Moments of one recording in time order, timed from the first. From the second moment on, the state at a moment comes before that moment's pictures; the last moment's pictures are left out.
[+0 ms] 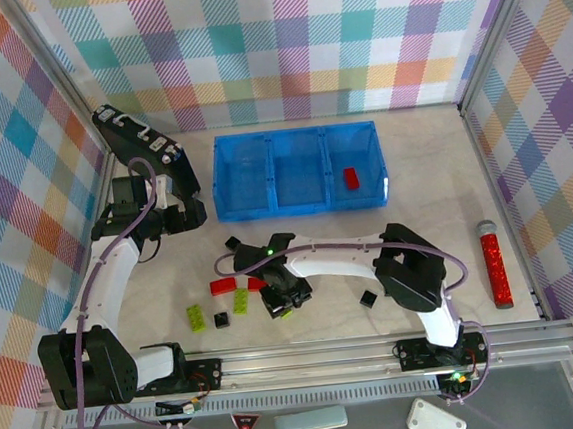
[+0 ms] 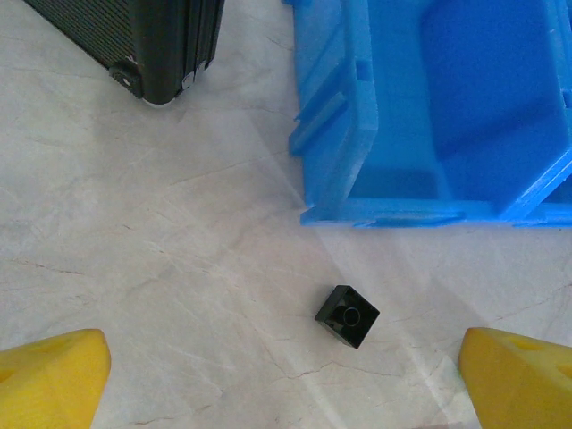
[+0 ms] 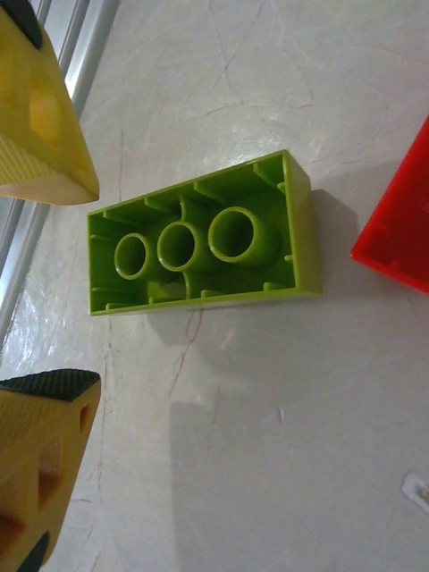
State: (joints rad) left arm 0.04 1.24 1.00 -0.66 0.27 -0.13; right arm 1.18 1.98 1.49 -1.06 -0.08 0.71
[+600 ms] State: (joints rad) left arm 0.04 1.25 1.00 -0.66 0.27 -0.13; right arm 1.18 2.07 1.56 -1.06 -0.08 0.70
